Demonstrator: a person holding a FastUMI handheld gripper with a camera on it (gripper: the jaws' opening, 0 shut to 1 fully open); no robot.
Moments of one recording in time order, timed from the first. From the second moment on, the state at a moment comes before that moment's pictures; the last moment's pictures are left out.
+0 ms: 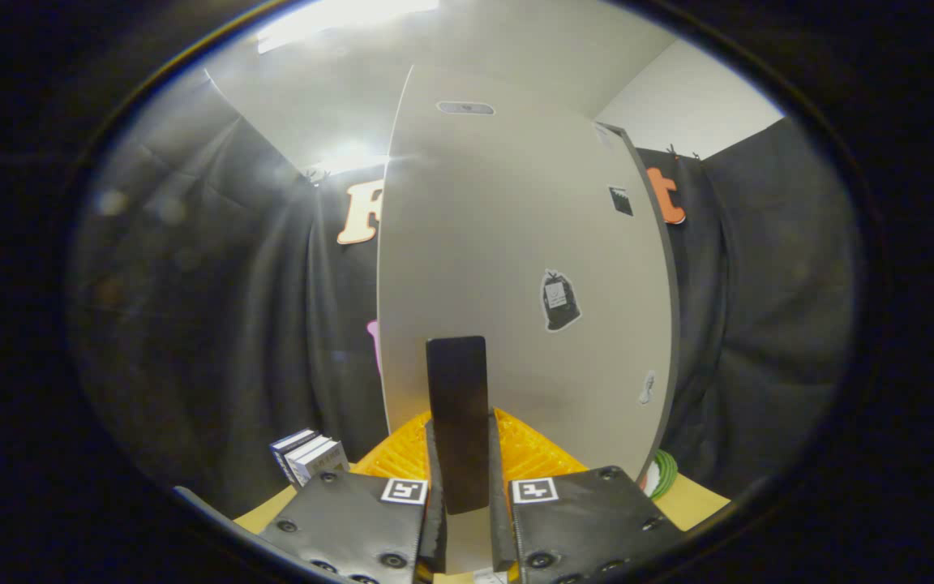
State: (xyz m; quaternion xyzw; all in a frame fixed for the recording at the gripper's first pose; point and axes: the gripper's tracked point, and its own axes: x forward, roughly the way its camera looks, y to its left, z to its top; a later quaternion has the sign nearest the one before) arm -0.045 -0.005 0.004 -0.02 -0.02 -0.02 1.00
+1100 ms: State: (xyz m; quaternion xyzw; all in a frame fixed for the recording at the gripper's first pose) arm -0.088 -0.073 0.014 -0.03 -0.05 -0.17 0.98
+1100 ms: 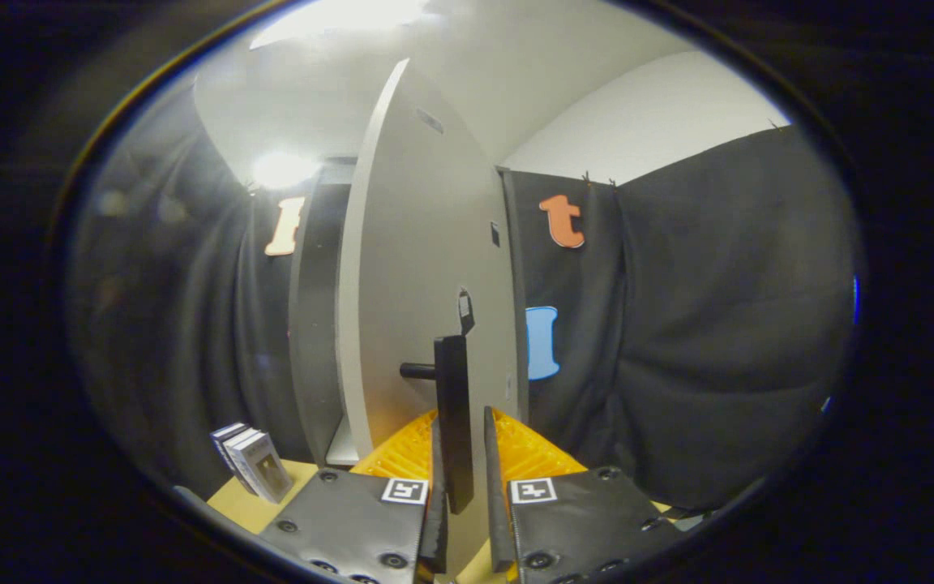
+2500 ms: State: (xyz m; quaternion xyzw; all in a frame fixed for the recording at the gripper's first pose) arm -0.163 -0.195 0.040 -0.02 -0.09 -0.26 0.96
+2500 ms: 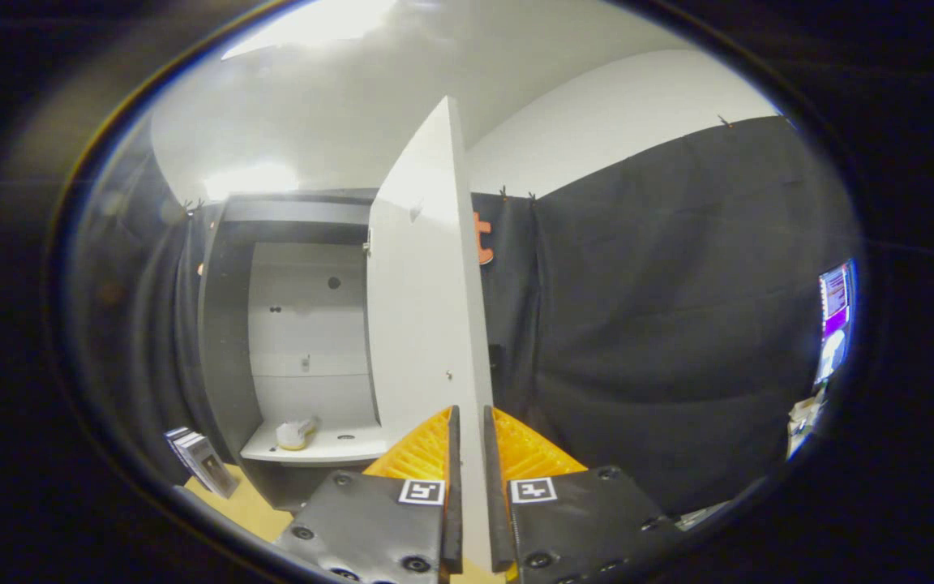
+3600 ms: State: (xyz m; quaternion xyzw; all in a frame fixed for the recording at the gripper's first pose) arm -0.040 -0.050 -0.227 0.06 0.21 -0.09 0.97
